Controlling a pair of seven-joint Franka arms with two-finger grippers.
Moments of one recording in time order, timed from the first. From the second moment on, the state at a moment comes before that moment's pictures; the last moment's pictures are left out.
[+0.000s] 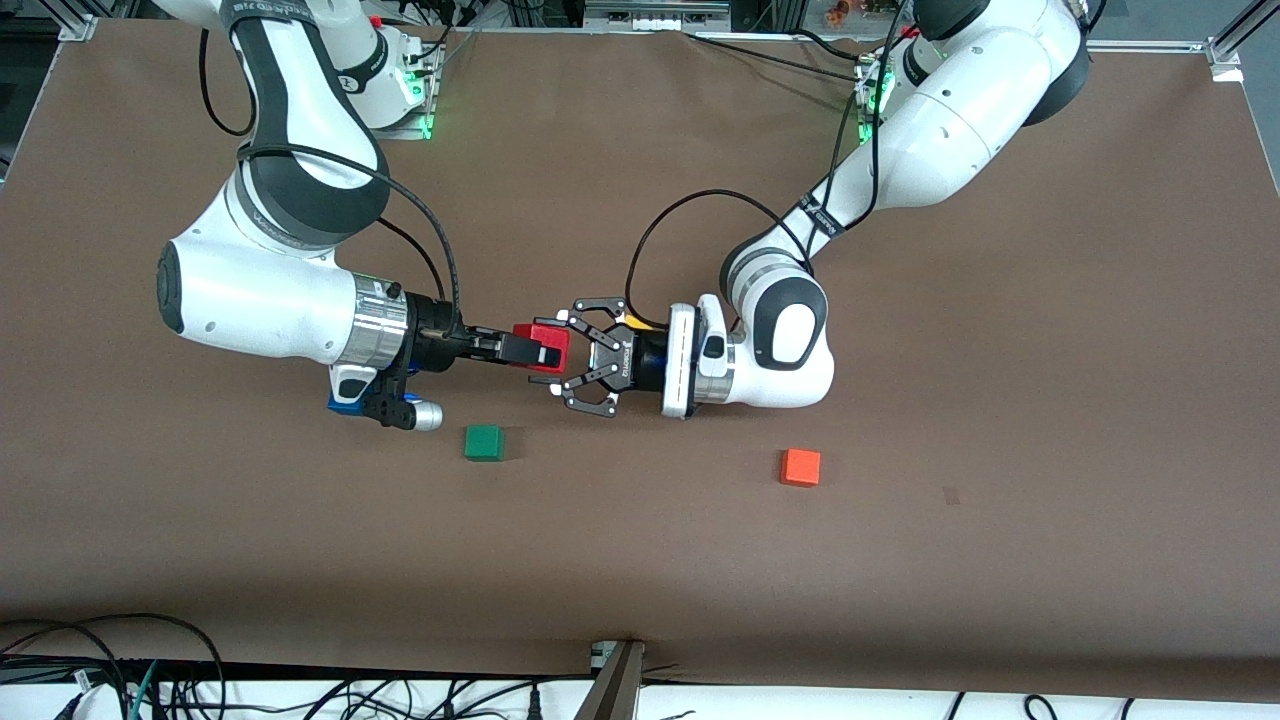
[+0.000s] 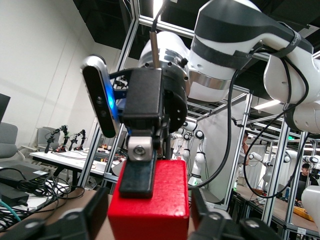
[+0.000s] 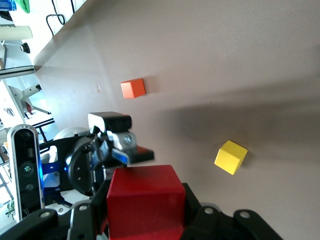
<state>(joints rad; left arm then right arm) -0.20 0.97 -0.55 -1.22 -1.73 2.12 2.08 0.46 0.48 -0.13 -1.41 0.88 1.94 0.30</state>
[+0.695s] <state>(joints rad) 0.11 0.98 -0.52 -1.27 -1.49 1.80 2.08 0.43 0.50 -0.14 -1.39 0.38 1.95 0.20</state>
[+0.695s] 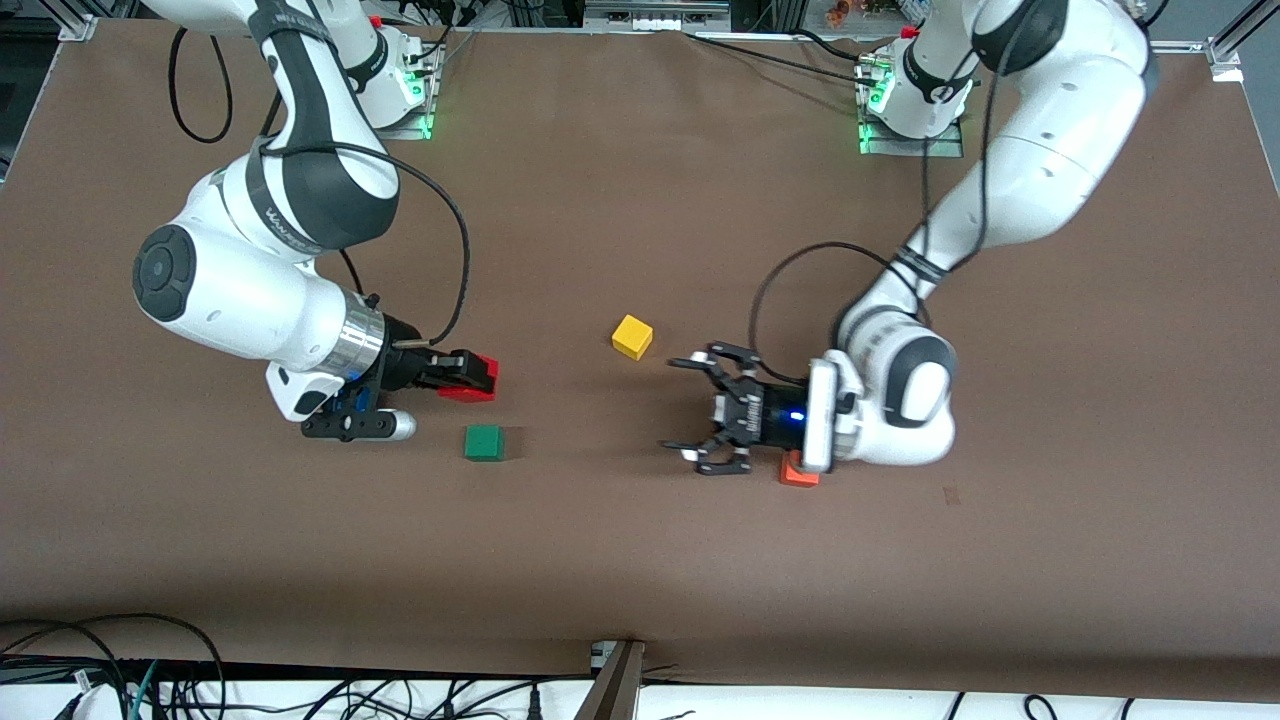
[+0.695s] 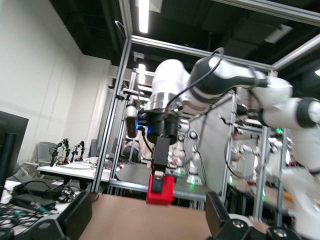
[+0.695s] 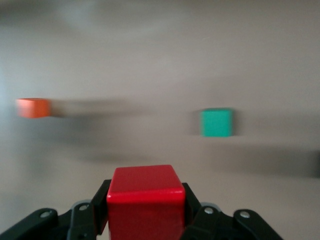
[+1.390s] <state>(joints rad) 0.39 0.98 -0.43 -1.18 -0.94 1.57 2.08 0.37 0.55 -0.21 -1.66 0.09 2.10 0.12</state>
